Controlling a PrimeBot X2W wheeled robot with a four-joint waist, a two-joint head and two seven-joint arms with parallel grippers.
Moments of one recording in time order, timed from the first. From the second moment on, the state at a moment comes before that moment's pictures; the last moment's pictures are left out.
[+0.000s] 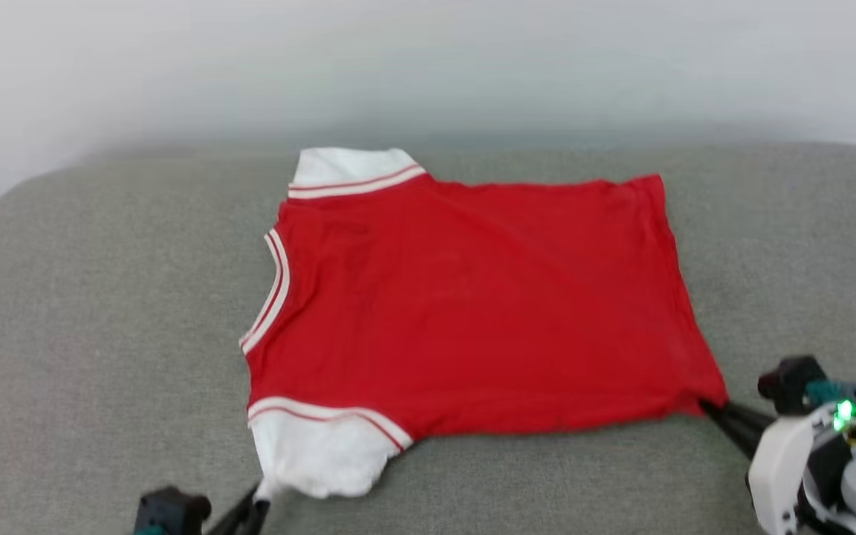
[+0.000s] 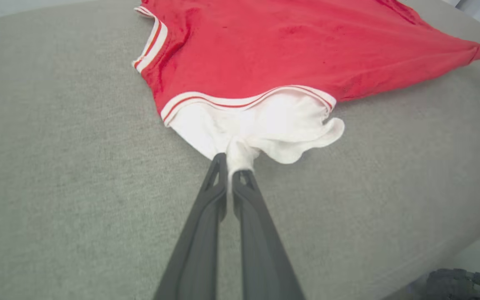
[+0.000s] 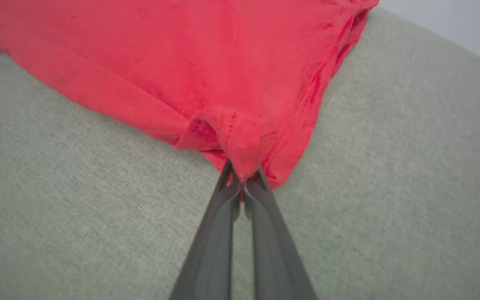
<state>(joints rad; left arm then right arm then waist) -0.09 0.79 -0.84 -0.07 -0.89 0.30 -0.19 -0.58 -0.69 1.11 0.59 0.84 0.13 -0.16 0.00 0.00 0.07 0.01</state>
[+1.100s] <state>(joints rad) -0.22 0.82 -0.82 -0.13 -0.80 0.31 -0.15 -0.22 -0.74 0.64 0.25 0.69 0.13 -0.03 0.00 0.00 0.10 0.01</state>
